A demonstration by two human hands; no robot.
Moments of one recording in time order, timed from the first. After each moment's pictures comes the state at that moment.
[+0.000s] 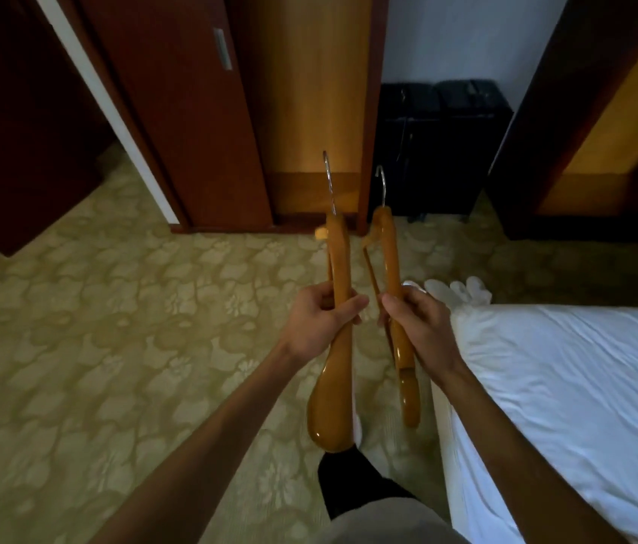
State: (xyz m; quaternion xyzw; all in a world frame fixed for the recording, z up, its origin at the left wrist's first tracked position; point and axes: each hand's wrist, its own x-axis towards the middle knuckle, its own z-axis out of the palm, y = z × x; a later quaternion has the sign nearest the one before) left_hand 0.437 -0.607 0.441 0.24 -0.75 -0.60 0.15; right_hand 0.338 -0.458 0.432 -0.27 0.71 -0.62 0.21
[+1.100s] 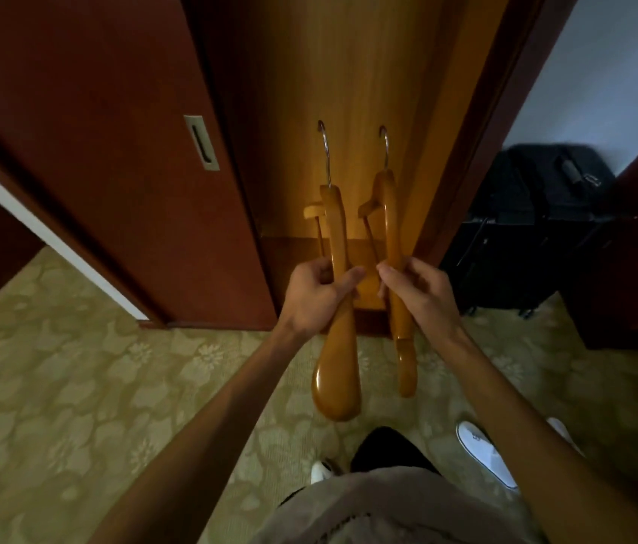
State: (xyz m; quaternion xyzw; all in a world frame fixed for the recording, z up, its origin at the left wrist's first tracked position) left_hand -0.124 -1.269 0.468 0.25 -0.72 -0.62 0.16; right_hand -0.226 -1.121 0.462 -0.27 0.70 -0.62 0.23
